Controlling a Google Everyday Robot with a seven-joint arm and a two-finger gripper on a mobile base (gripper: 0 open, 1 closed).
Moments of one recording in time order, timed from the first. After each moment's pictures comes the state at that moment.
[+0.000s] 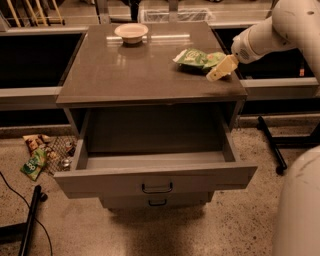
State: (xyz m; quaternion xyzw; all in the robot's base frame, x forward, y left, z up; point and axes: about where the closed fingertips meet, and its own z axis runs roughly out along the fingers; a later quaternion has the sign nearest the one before) arm 0.782 -0.215 0.876 -0.45 0.79 0.03 0.41
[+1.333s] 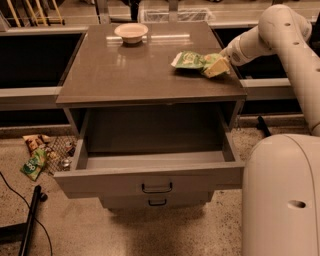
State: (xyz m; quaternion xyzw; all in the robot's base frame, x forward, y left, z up) arm 0.840 -0.226 0.833 -0.42 0.82 0.03 0.40
